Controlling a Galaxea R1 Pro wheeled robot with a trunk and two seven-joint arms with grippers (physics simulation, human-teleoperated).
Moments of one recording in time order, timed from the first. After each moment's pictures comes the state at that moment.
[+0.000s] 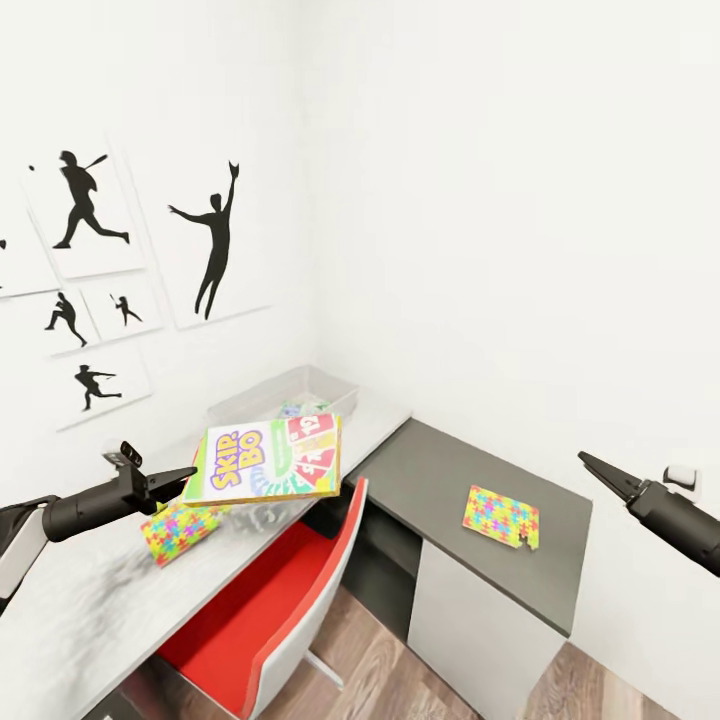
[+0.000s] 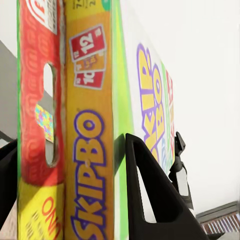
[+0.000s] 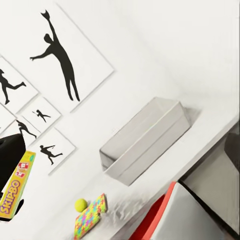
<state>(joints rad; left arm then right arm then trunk) -0.60 0.51 0.07 -0.93 0.72 1.03 -1.28 -0.35 -0.22 -0.68 -1.54 -0.48 0.92 1.03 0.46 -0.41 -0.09</state>
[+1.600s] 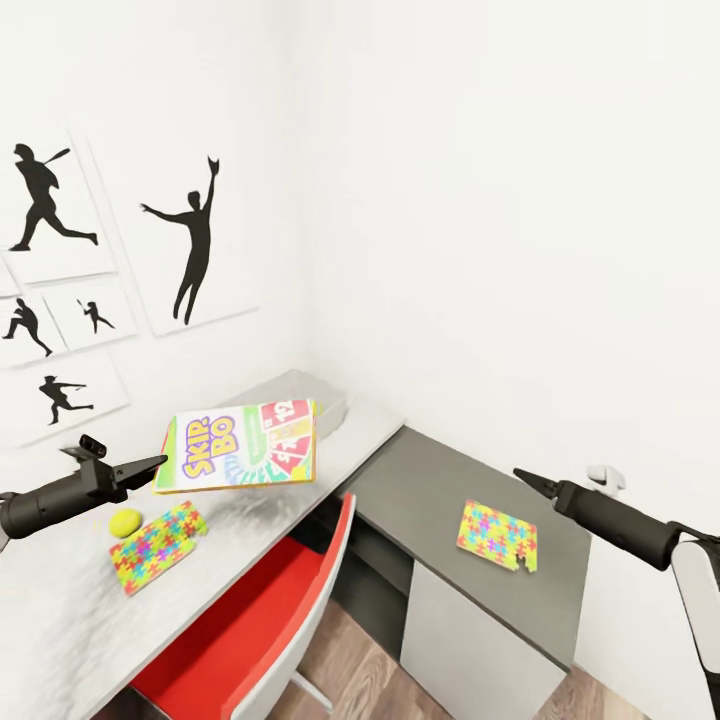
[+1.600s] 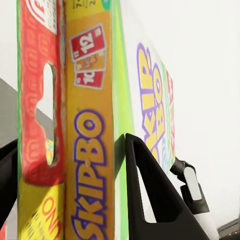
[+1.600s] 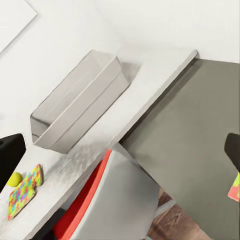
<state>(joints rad) -0.59 0.58 0.12 -0.95 0.72 0.93 -1.34 -0.35 -0.22 -0.40 -1.55 -0.48 0.92 0.62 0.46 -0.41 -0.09</state>
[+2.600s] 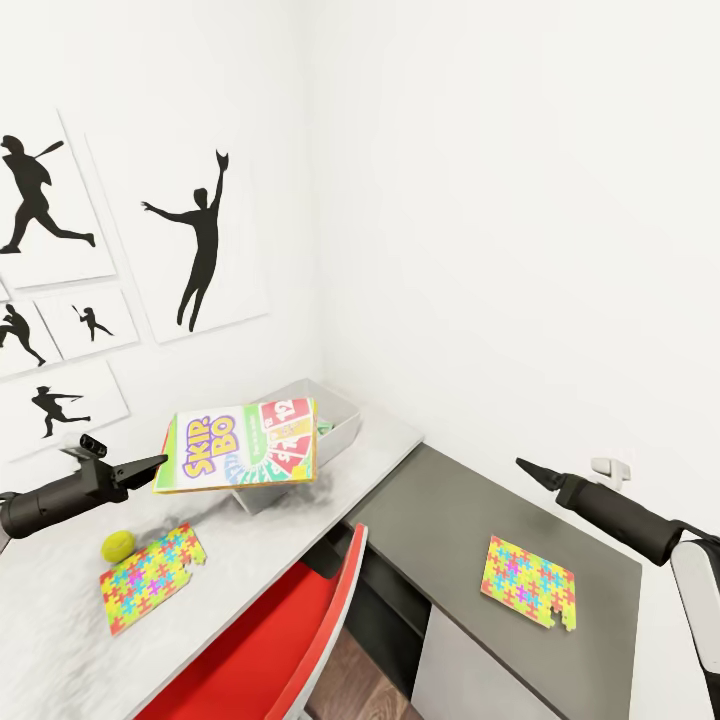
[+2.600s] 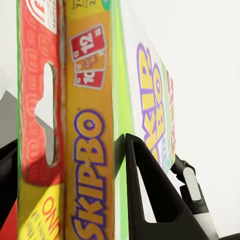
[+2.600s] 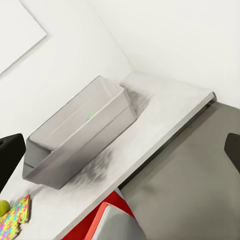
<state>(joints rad) -0.59 0.57 0.12 -0.95 0.72 0.92 -1.34 -0.35 -0.22 -0.40 -1.56 -0.48 0.81 0.65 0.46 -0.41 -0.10</state>
